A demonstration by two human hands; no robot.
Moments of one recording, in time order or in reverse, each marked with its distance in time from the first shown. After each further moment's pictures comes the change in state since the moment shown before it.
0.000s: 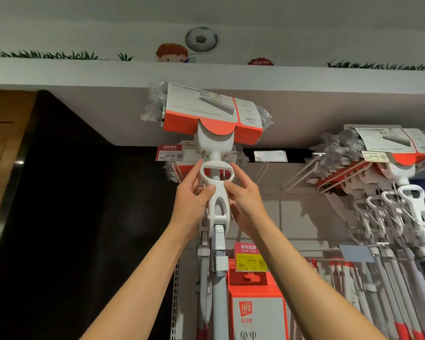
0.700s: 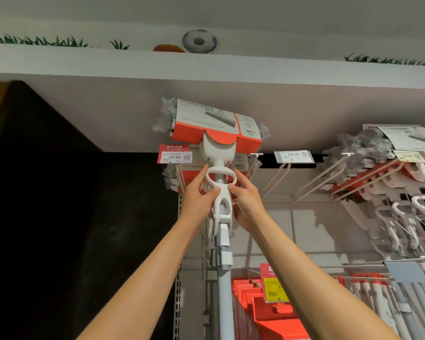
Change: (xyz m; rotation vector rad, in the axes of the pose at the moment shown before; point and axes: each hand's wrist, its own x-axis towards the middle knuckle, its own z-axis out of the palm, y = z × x) left_hand 0.107 -0.102 -0.036 0.052 -0.057 -0.036; right_hand 0.104 0.081 0.009 0.023 0.085 0.038
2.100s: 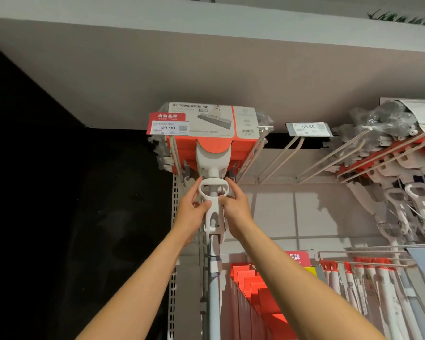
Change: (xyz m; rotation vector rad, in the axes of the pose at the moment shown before) left_hand 0.008 -0.116 -0.018 0.048 -0.064 -0.160; right_hand 0.026 0.097 -0.021 -0.307 0.153 0.045
